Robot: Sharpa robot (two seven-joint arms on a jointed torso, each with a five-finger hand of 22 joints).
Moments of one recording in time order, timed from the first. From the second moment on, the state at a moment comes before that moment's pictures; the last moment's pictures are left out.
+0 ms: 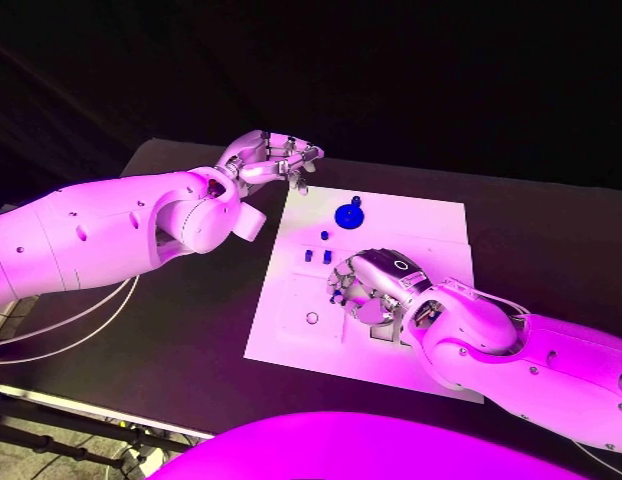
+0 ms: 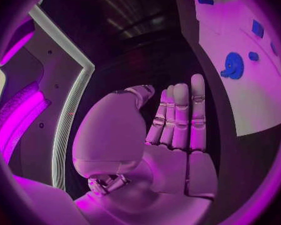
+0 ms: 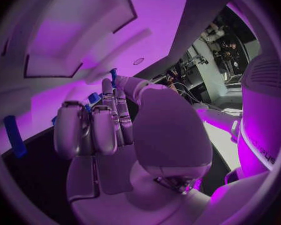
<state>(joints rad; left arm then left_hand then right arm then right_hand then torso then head) 1.17 -0.92 0.01 1.50 -0.26 -0.24 0.34 1.34 -0.17 0.51 0.28 0.24 0.89 0.17 0.18 0.47 0.84 0.10 0.84 0.41 1.06 0.04 1.10 0.63 0.17 0.96 0.14 0.79 0.65 1.03 -0.62 -0.13 1.65 -1.67 -0.44 -0.19 1.41 -0.19 0.63 0.07 0.19 1.08 0.11 0.30 0.42 1.28 0.09 0.11 0.09 1.47 -0.03 1.34 1.28 0.08 1.44 0.06 1.30 1.31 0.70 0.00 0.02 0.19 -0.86</state>
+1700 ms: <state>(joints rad) 1.17 -0.93 0.01 1.50 -0.26 -0.24 0.34 1.34 -0.17 0.50 0.29 0.24 0.89 0.17 0.18 0.47 0.84 0.10 0.84 0.41 1.06 0.04 1.10 0.63 0.17 0.96 0.14 0.78 0.64 1.02 -0.61 -0.13 1.64 -1.72 -0.41 -0.20 1.33 -0.25 0.58 0.08 0.20 0.97 0.14 0.25 0.41 1.17 0.08 0.07 0.07 1.47 0.00 1.32 1.23 0.08 1.39 0.10 1.20 1.22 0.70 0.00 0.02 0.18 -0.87</state>
